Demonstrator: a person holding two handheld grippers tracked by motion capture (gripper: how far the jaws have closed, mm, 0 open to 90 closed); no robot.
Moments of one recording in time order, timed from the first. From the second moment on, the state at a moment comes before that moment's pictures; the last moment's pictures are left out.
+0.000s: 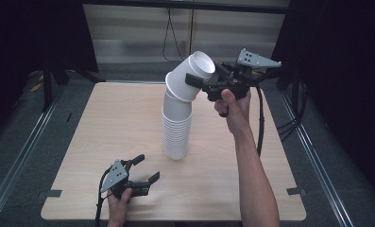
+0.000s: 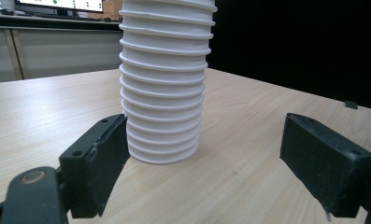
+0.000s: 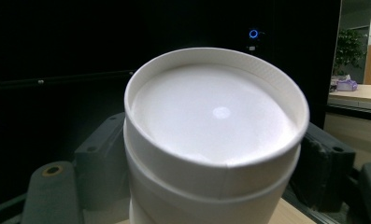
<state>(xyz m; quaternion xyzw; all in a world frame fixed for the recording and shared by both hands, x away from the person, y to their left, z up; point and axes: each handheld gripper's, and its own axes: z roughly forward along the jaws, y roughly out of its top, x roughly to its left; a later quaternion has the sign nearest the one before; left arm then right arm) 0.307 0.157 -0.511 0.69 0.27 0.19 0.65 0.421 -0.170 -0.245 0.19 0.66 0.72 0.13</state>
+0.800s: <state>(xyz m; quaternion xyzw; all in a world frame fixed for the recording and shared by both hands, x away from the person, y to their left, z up) 0.307 0.157 -0.511 0.69 0.27 0.19 0.64 0.401 -0.202 -0.261 0.21 0.63 0.73 0.14</state>
